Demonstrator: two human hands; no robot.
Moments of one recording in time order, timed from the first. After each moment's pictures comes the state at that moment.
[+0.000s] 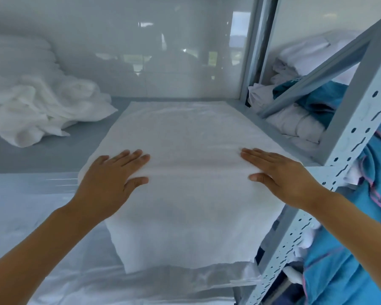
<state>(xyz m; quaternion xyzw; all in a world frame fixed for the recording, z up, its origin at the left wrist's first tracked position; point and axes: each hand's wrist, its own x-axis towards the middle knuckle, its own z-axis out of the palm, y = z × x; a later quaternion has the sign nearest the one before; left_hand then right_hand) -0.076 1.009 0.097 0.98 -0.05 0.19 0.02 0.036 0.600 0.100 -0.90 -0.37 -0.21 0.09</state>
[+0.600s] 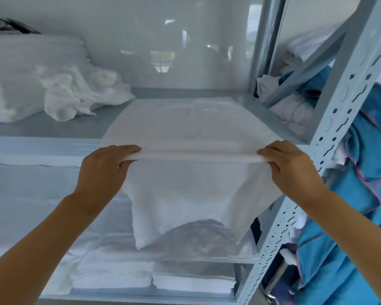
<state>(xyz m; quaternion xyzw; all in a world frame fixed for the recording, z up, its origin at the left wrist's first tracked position) -0.171 0.967 0.088 0.91 0.01 0.41 0.08 -0.027 0.569 0.086 -0.83 -0.36 -0.39 0.16</state>
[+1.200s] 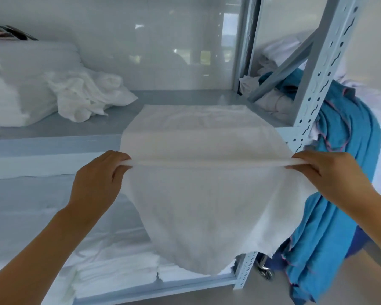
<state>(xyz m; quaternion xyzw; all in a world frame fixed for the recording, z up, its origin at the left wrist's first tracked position) -0.266 1.043 0.078 0.91 -0.04 0.38 0.17 -0.216 0.563 0.124 -0.90 -0.26 -0.32 0.15</state>
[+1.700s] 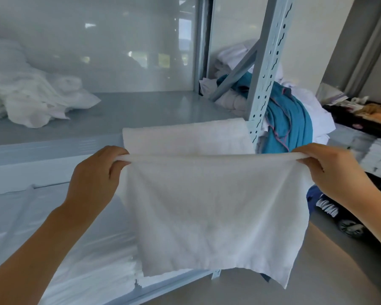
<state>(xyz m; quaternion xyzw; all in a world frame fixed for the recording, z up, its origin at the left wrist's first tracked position) -0.264 1.012 0.088 0.87 -0.16 0.39 0.24 -0.301 0.520 0.135 -0.92 -0.16 -0.35 0.11</state>
